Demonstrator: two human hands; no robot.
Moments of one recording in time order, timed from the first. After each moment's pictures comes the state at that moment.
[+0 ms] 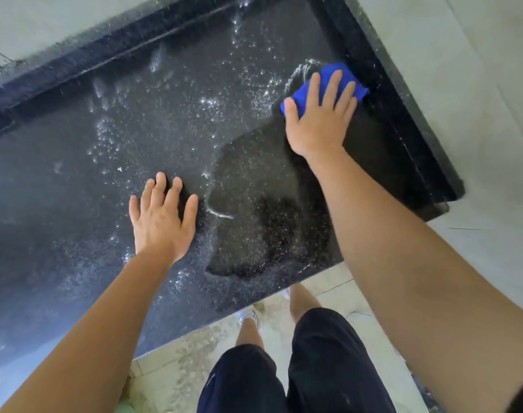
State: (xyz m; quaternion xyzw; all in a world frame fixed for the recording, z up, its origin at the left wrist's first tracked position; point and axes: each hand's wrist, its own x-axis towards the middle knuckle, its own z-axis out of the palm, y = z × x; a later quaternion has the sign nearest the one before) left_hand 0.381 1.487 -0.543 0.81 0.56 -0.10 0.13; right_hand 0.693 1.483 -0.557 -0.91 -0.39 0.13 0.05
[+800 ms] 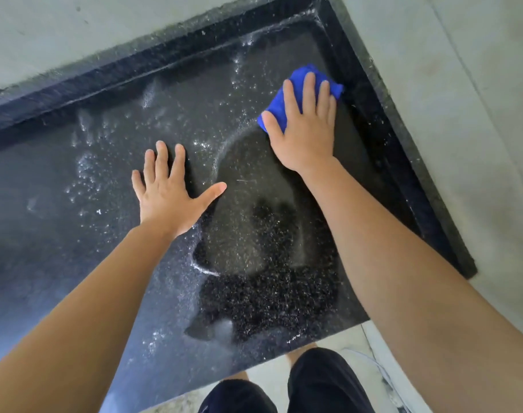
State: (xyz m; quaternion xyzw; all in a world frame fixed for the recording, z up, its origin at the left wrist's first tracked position) left_hand 0.479 1.582 -0.554 0.79 0.58 -0.10 0.17; right_hand 0.730 1.558 -0.570 -0.86 -0.50 0.11 0.04
